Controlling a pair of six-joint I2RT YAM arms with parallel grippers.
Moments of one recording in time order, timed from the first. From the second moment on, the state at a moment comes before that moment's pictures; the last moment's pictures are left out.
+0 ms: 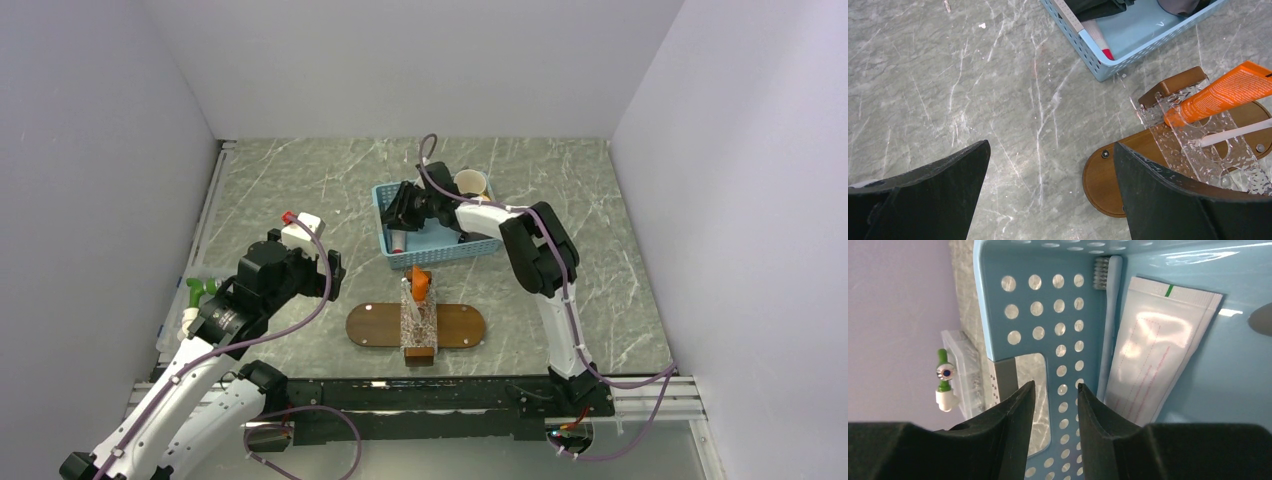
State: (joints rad) left arm -0.50 0.65 0.72 -0.52 -0.08 -0.09; right arm 0.57 2.22 1.53 0.06 -0.45 0.90
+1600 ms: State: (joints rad) left arm -0.49 0.65 0.72 -0.52 -0.08 -0.09; right arm 0.59 2.28 1.71 -0.26 -0.26 0.68
